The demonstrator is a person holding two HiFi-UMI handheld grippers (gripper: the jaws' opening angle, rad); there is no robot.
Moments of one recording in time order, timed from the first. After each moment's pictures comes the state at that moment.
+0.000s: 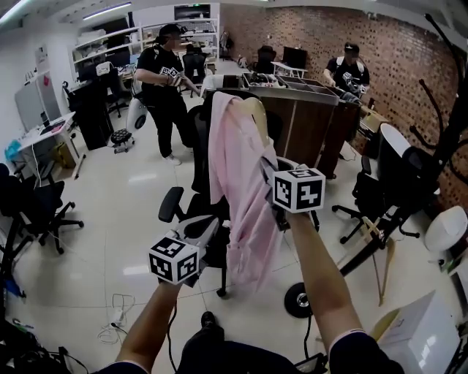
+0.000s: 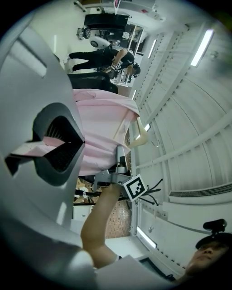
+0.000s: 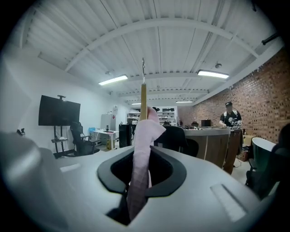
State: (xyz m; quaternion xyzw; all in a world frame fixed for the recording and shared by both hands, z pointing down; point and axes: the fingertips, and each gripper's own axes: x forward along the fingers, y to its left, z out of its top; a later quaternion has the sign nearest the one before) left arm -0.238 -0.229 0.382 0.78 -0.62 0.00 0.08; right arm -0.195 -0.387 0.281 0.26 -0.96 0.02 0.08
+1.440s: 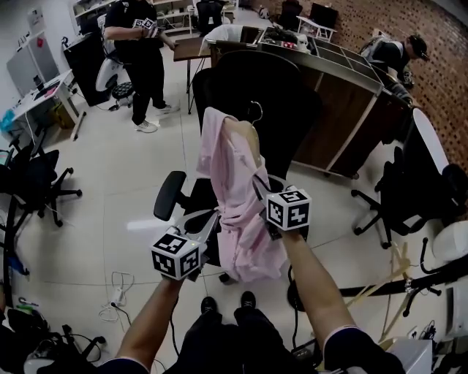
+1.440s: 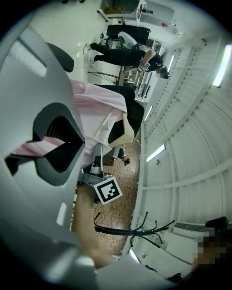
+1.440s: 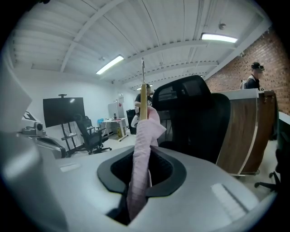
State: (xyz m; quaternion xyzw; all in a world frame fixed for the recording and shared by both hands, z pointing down) left arm -0.357 -0.349 0.469 0.73 -0.66 0.00 0.19; right arm -0.332 -0.504 0.473 0.17 -0.97 0.10 0.15
